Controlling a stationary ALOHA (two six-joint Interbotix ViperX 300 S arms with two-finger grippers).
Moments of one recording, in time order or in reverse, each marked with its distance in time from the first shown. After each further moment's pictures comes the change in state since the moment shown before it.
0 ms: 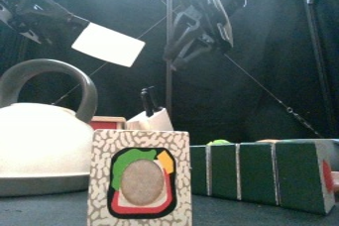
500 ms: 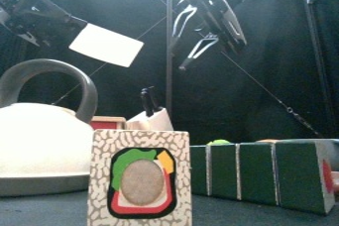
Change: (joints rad) left arm 0.017 0.000 0.008 -0.051 0.000 0.005; right arm -0.095 0.009 -0.089 0.552 0.218 -0.316
